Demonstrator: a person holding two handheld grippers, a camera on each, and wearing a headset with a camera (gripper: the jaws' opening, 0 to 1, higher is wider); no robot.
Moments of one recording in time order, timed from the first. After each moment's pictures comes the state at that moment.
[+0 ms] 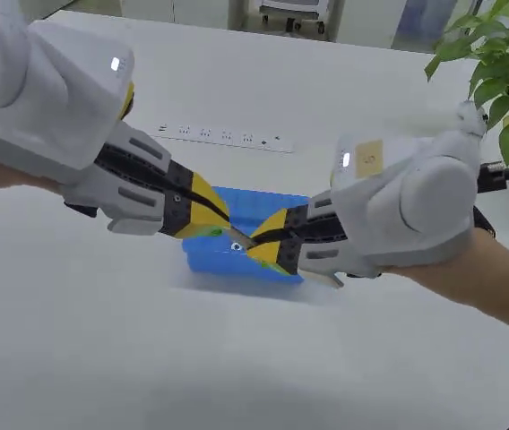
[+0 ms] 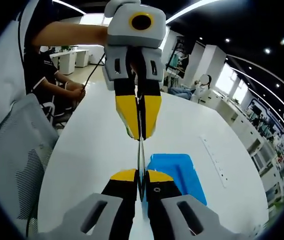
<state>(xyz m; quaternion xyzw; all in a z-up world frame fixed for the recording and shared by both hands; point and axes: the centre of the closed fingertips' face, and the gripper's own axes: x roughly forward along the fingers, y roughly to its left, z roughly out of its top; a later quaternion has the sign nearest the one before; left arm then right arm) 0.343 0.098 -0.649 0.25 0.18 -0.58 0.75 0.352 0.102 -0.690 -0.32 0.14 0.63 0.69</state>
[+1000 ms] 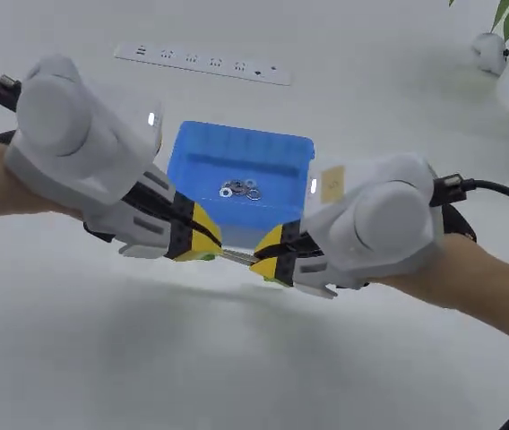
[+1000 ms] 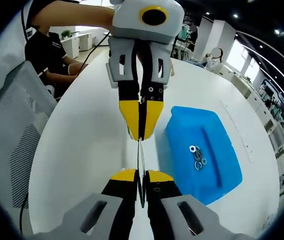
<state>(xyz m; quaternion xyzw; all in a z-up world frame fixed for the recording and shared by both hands) 0.358 0.098 -0.771 0.21 0.27 -0.60 0.72 0.358 0.083 -0.791 -0.36 0.24 0.63 0.64</state>
